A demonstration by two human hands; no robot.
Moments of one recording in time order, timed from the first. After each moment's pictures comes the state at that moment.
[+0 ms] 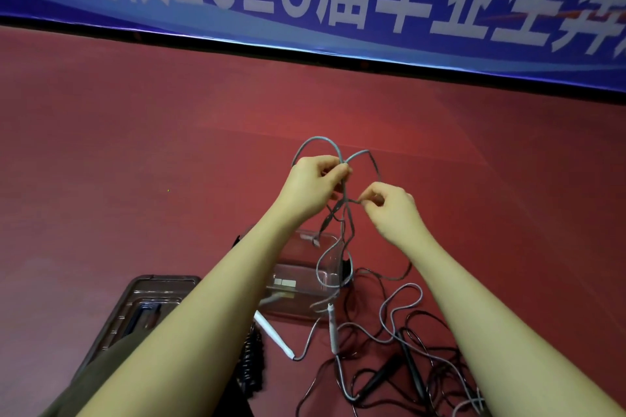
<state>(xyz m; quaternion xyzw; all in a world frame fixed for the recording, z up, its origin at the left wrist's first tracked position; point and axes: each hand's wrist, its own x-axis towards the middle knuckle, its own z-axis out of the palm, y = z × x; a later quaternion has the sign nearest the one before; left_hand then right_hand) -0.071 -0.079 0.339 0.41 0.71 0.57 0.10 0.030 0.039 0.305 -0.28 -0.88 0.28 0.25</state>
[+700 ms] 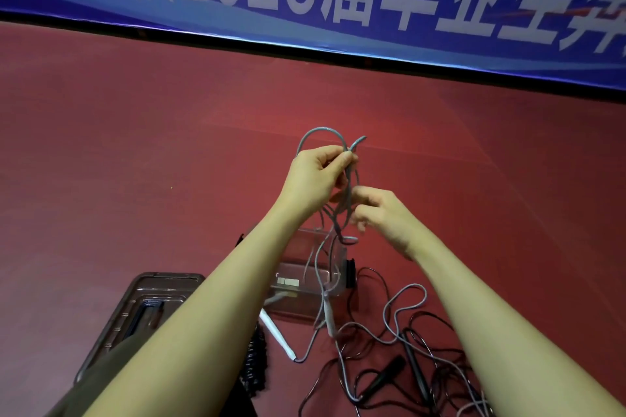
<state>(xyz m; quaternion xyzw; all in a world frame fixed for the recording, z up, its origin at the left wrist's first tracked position) -0.076 -0.079 0.342 0.39 0.68 0.62 0.09 0.027 0.020 0.316 -0.13 -0.82 0.54 0.15</state>
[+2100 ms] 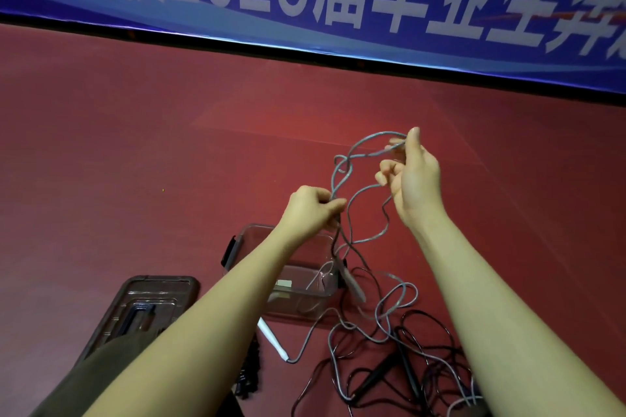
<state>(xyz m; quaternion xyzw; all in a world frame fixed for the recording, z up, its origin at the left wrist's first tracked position) -0.077 -0.064 0.289 0.36 0.76 0.51 0.17 0.023 0.033 0.358 -0.20 -0.50 0.70 0.46</state>
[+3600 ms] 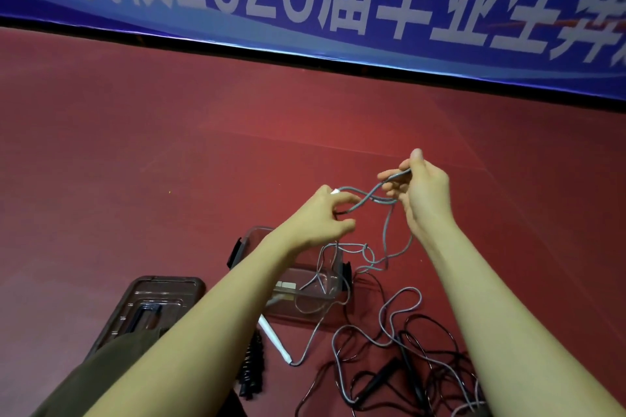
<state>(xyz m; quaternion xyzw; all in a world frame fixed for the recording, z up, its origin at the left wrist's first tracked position) -0.063 -0.085 0.309 0.50 0.76 0.39 0.17 0.035 0.033 0.353 -0.27 -0.56 0.65 0.43</state>
